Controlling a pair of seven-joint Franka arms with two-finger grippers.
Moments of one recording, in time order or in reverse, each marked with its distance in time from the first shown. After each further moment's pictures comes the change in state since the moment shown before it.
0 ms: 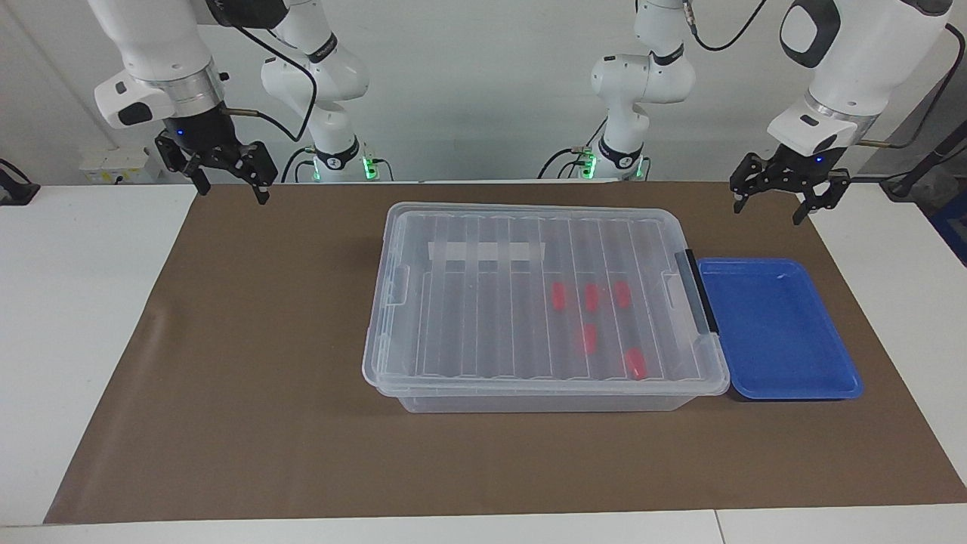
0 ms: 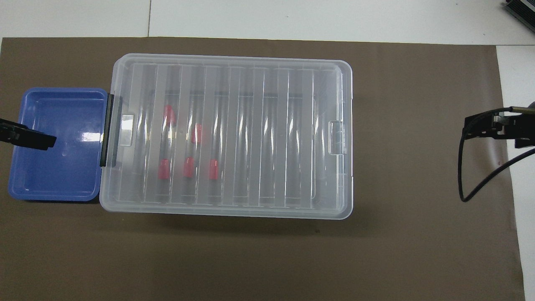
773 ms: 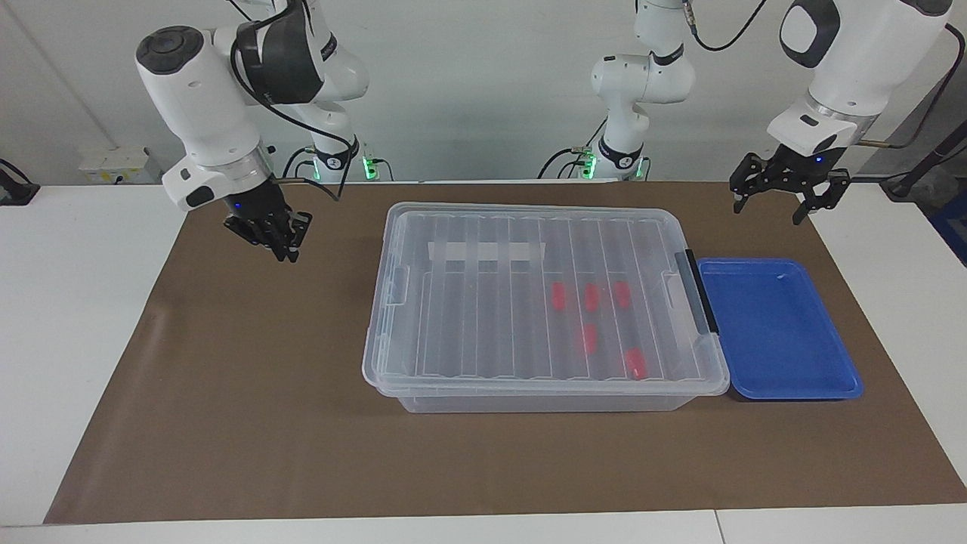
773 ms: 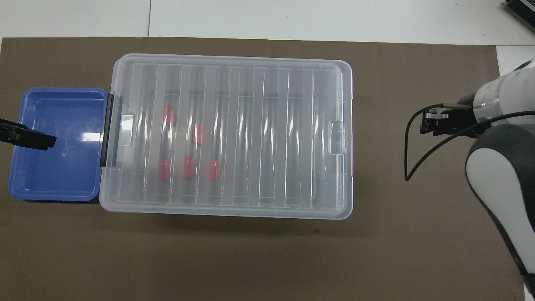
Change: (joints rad) left arm 0.000 0.000 0.000 0.000 0.000 0.000 0.000; right arm -0.006 0.051 0.043 -0.168 0.086 0.251 -0.003
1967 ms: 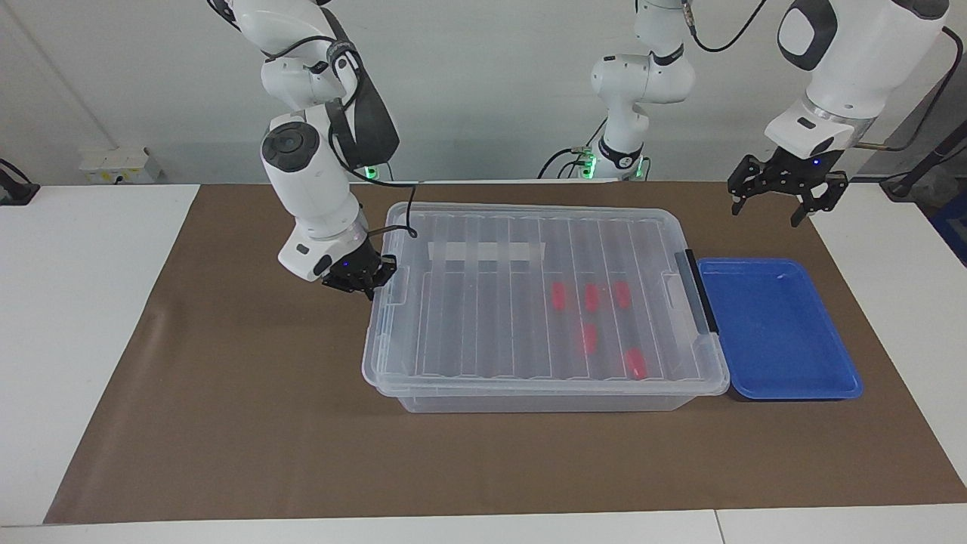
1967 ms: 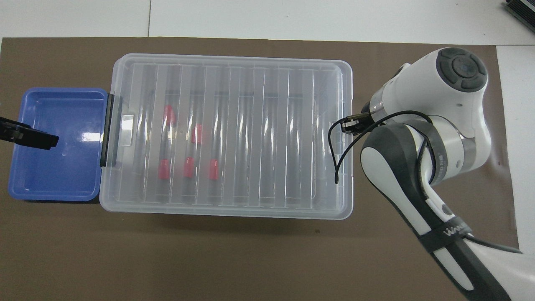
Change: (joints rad) left arm -0.001 0.005 -0.004 0.000 0.000 0.002 0.000; right arm -0.005 0.219 0.221 0.009 0.007 0.167 -0.096
